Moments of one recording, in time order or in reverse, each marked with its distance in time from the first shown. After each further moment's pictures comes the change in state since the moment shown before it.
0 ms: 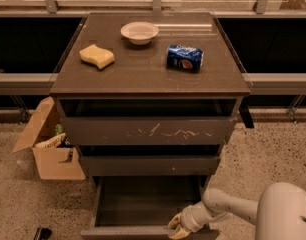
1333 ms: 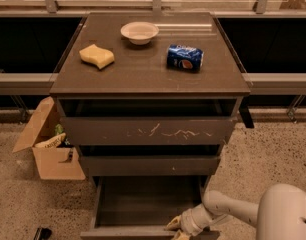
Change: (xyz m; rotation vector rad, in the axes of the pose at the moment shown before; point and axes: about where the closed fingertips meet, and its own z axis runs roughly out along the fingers) arm -0.001 0.010 0.003 -0.027 -0.020 0.005
